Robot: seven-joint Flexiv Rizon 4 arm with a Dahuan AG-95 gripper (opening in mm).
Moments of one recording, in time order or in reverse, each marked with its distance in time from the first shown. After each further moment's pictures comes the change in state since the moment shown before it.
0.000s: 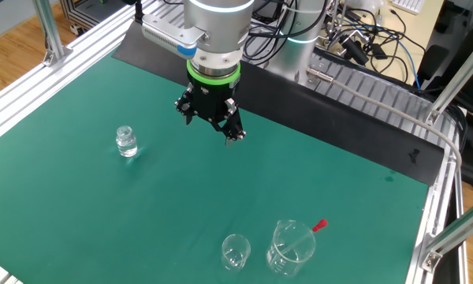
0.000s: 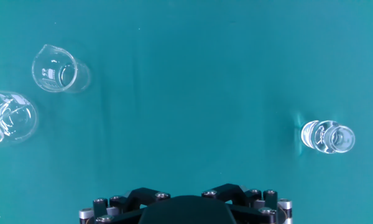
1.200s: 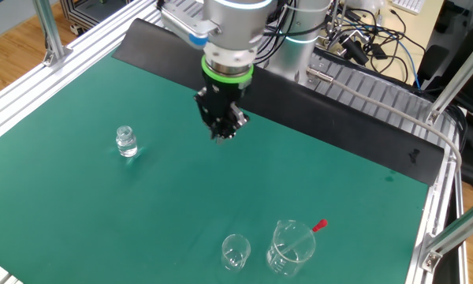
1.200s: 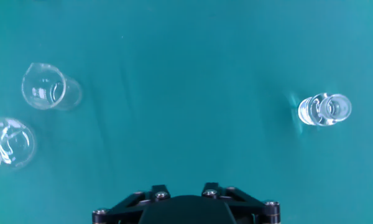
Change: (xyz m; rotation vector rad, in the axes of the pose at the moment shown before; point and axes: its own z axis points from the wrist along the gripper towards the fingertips) arm 0.014 0.028 0.009 -0.014 -0.068 0.213
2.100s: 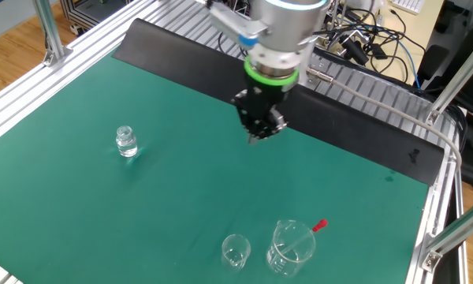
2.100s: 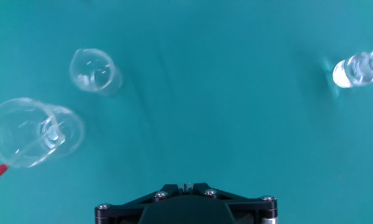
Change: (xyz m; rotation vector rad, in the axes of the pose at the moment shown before) arm 0.043 0.059 -0.023 -0.007 0.012 0.044
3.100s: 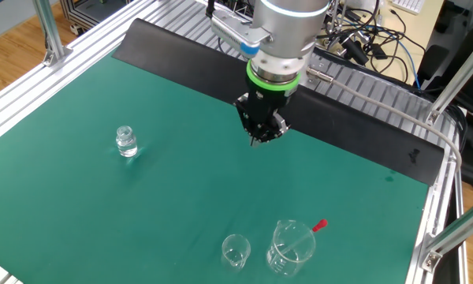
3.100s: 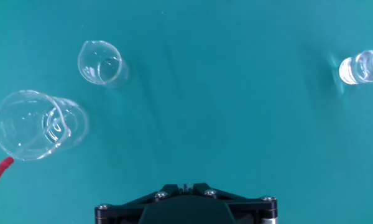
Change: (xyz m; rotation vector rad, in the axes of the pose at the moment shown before) arm -0.007 0.001 0.005 0.017 0.034 -0.025
